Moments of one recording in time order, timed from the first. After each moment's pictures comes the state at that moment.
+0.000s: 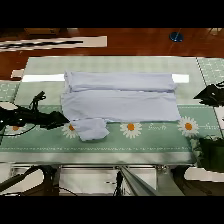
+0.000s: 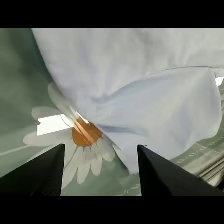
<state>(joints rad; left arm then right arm) 0.29 -1.24 0.61 0.83 -1.19 -1.03 -0.62 -1.49 1.27 -1.07 1.45 1.19</state>
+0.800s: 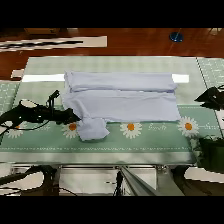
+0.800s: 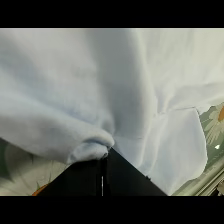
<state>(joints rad) 0.11 -1.40 0.60 0.70 -1.00 -1.02 -0.65 -1.46 1.23 -1.07 1.47 1.19</state>
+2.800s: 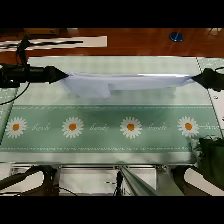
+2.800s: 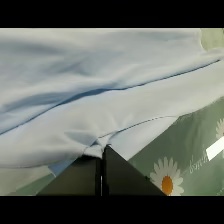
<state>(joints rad) 0.15 -1.31 1.12 0.57 -1.08 -0.96 -0.45 -1.21 1.08 -0.76 0.98 1.14</state>
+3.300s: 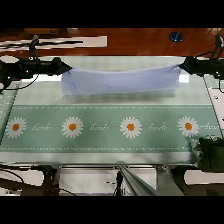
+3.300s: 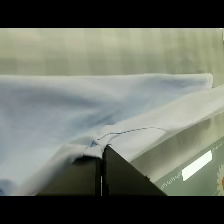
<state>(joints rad) 0.15 -1.66 1.39 0.49 -1.03 -0.98 -0.29 -1.56 1.33 -0.80 0.80 1.18</state>
